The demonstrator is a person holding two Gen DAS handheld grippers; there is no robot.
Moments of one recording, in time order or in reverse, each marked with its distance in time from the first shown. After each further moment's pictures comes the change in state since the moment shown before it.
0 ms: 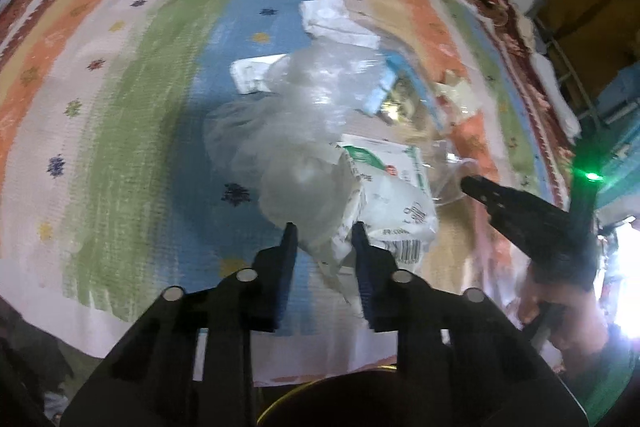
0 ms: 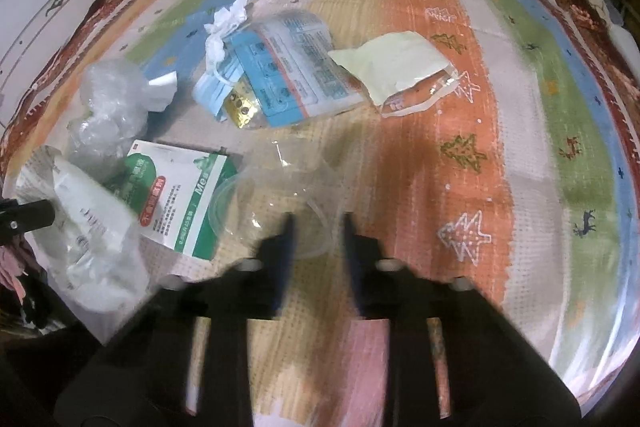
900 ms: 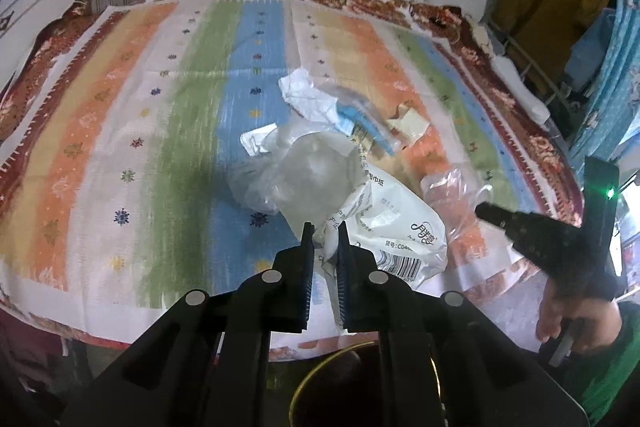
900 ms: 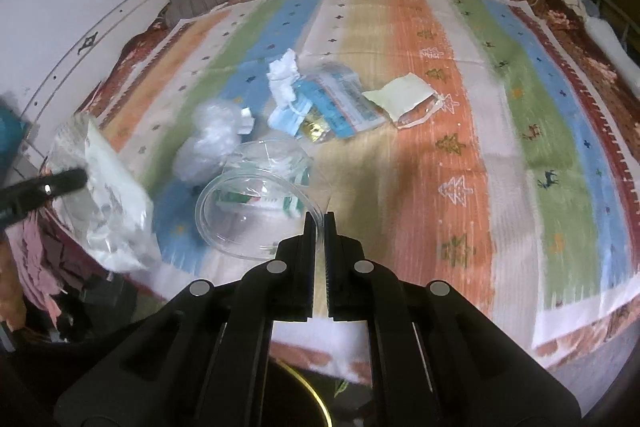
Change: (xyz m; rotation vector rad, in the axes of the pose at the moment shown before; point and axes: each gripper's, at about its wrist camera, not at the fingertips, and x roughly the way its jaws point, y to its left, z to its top) left arm -0.116 -0.019 -0.024 0.172 -0.186 0.020; right arm -0.130 0.039 -0.043 0.063 -0.120 0.064
